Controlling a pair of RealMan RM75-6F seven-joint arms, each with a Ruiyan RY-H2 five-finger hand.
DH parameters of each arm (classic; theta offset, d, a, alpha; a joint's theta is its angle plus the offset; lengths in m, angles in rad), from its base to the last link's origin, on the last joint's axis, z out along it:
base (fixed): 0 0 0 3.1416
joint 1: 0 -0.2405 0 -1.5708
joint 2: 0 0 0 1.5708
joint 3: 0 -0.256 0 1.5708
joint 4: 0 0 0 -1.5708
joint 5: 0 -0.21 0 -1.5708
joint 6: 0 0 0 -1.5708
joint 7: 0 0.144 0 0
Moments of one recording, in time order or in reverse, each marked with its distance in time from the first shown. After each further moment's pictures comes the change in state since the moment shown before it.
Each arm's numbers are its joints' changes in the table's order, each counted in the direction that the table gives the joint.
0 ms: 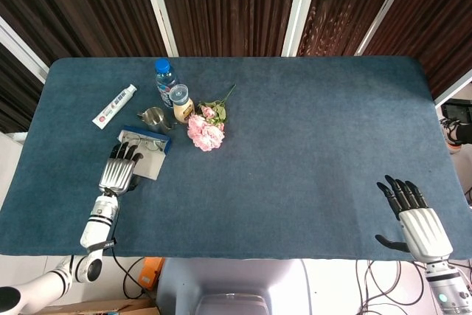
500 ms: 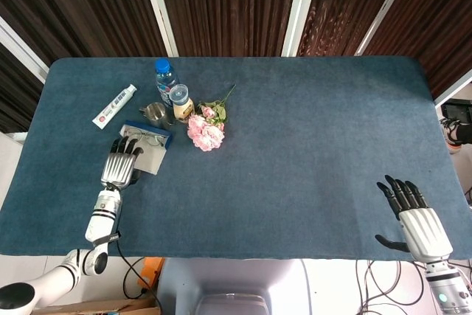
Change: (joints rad) left arm 0.039 0.075 0.028 0.136 -0.002 0.005 -0.063; right arm -0.001 0.000 -0.001 0.000 -0.002 0.001 0.002
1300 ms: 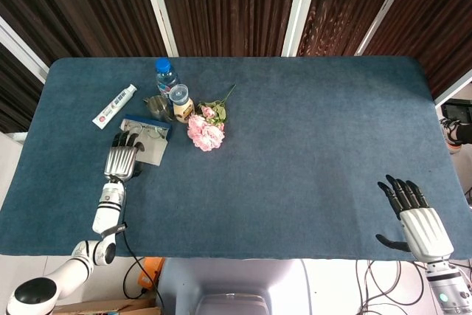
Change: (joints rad) left arm 0.064 0.102 0.044 0.202 0.011 0.057 -0.106; right arm 0.001 0.000 0.000 0.002 0.002 -0.003 0.003
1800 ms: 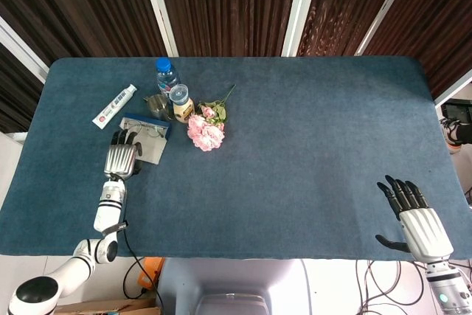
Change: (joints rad) left arm 0.012 0.009 0.019 0.007 0.017 -0.018 0.047; right arm 0.000 -0.001 0.002 0.001 0.005 -0.002 0.006
